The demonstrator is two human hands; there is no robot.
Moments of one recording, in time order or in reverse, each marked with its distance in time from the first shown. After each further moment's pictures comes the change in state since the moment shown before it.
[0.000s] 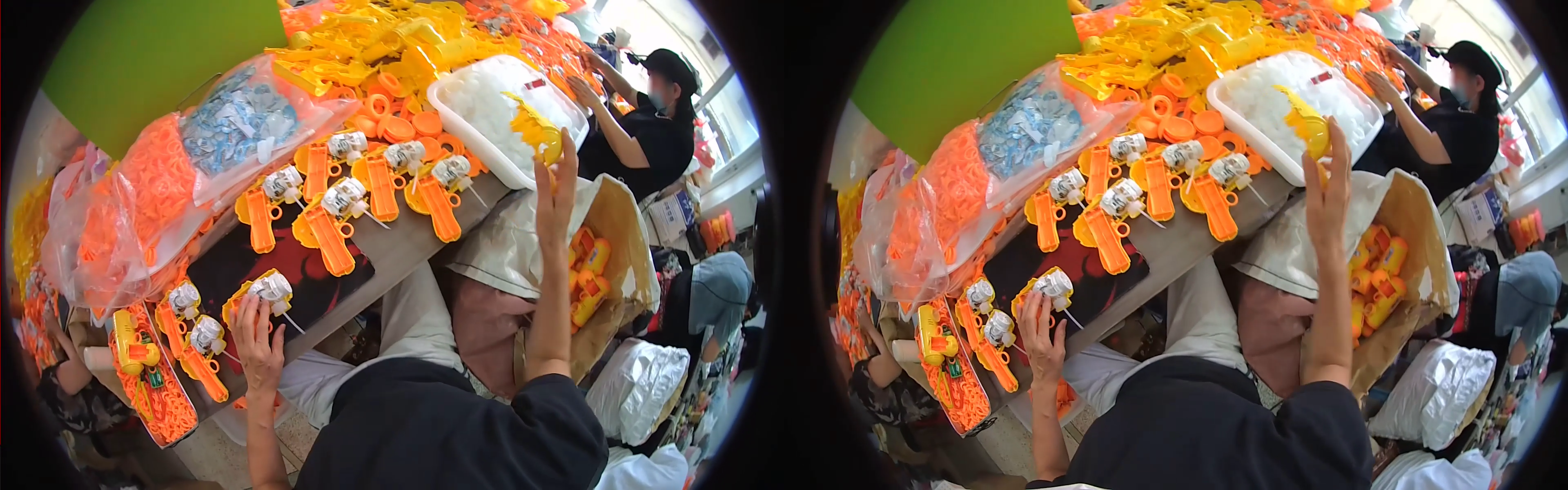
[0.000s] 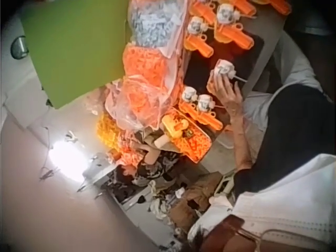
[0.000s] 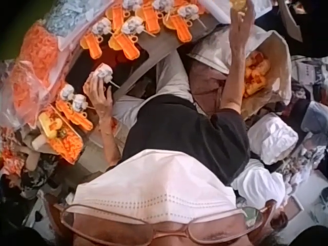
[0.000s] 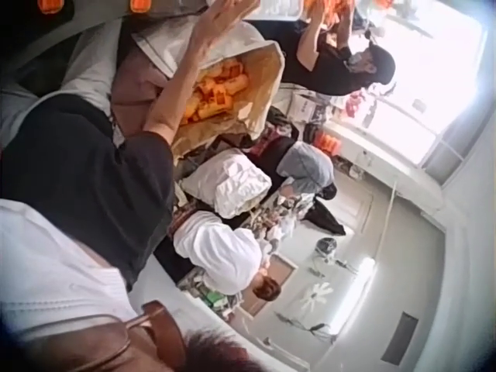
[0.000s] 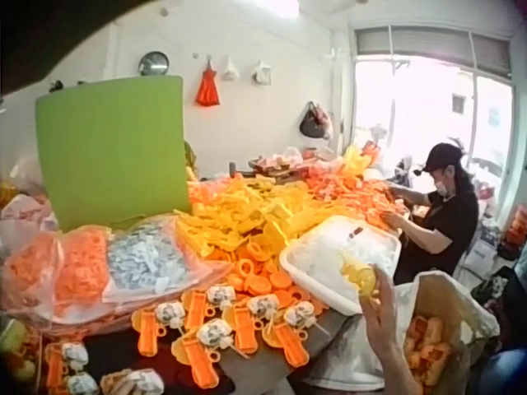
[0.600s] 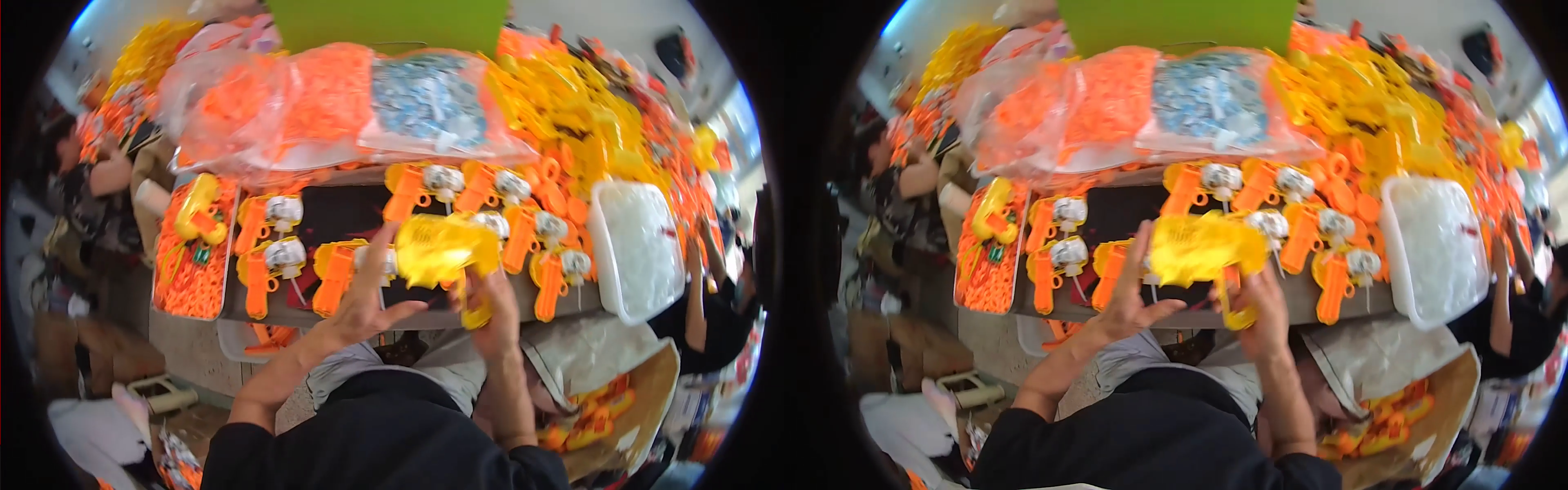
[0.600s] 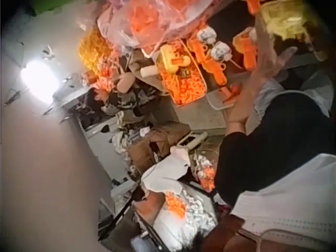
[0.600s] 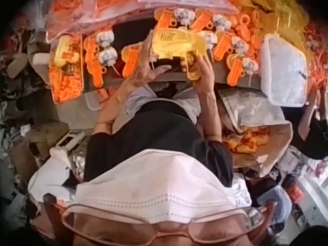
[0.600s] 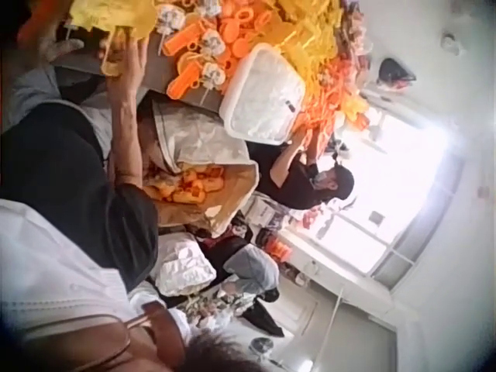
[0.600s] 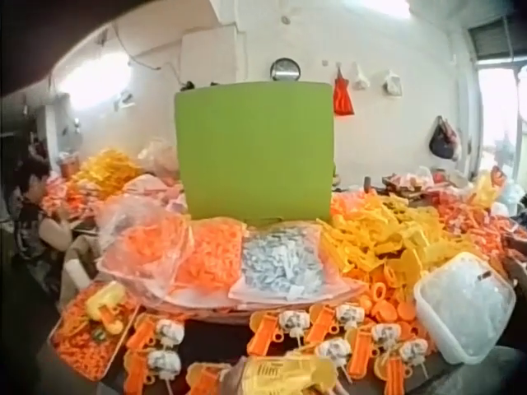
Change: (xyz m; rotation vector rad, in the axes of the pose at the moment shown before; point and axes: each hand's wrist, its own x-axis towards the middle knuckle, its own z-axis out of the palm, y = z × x) left_hand 0.076 0.049 -0.023 -0.699 0.250 -0.085; right_hand -0.083 -0.159 0.132 1.497 -0.800 1.044
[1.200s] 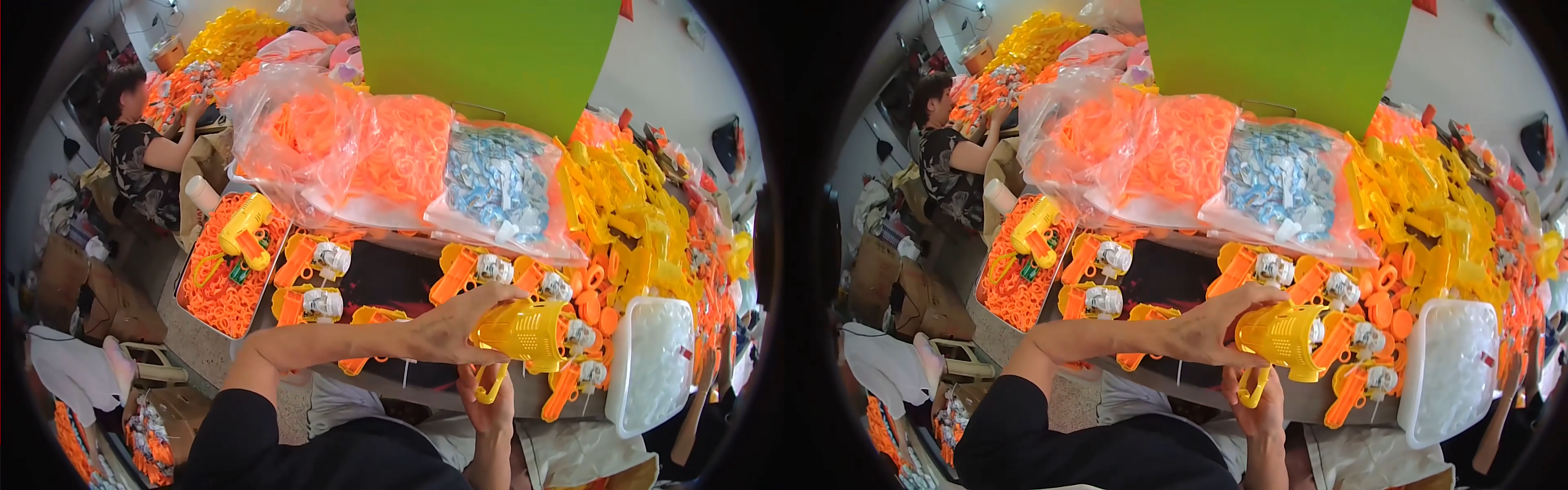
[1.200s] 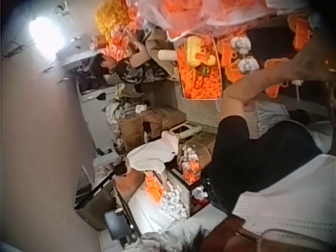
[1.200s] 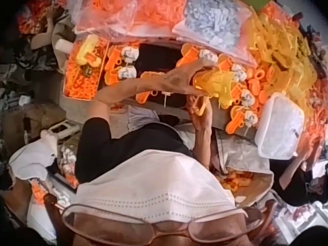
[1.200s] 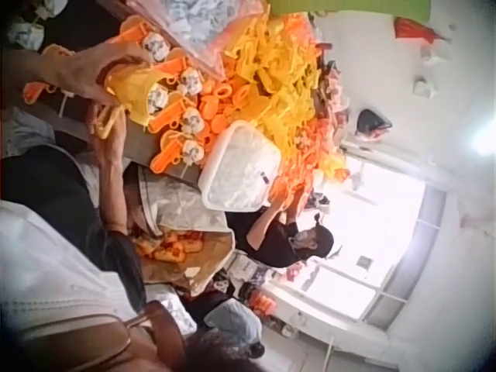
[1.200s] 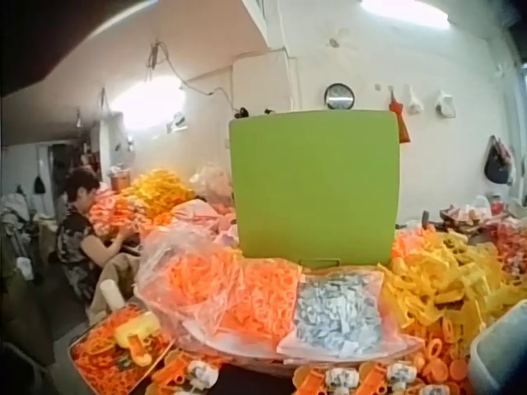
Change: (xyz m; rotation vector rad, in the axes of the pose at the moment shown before) left_hand 0.104 -0.013 0.000 -0.284 -0.336 -0.044; right_hand 0.036 0.031 -0.026 0.403 -0.396 0.285
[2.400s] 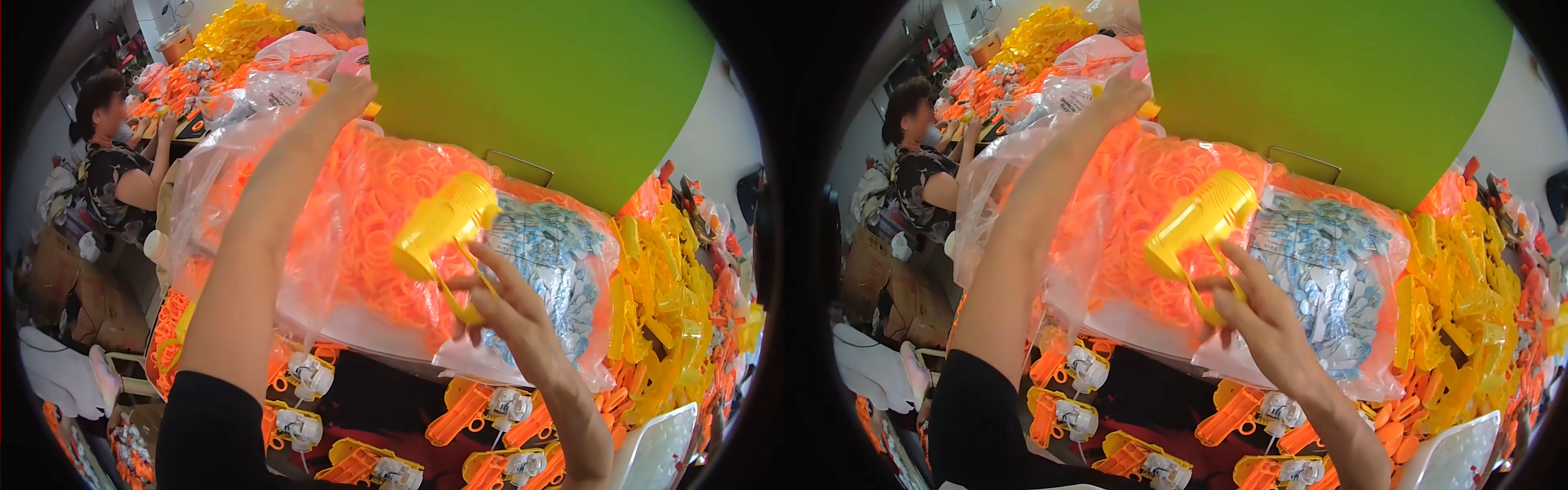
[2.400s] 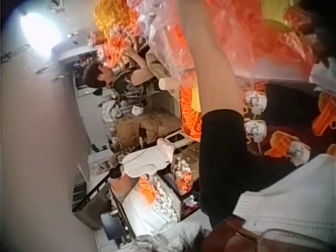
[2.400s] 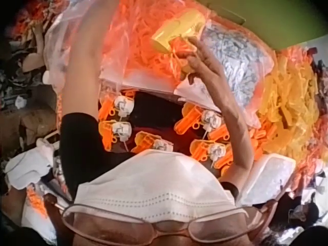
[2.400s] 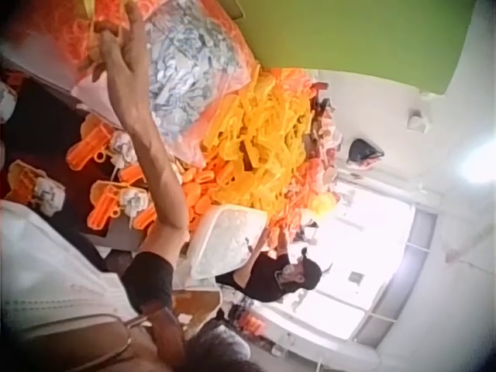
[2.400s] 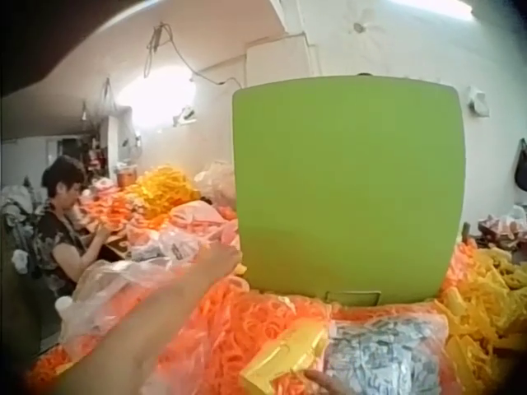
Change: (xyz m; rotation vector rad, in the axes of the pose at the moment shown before) left_hand 0.119 -0.224 -0.541 1.802 0.379 -0.285; right_hand 0.326 -0.095 0.101 -1.091 -0.087 0.236
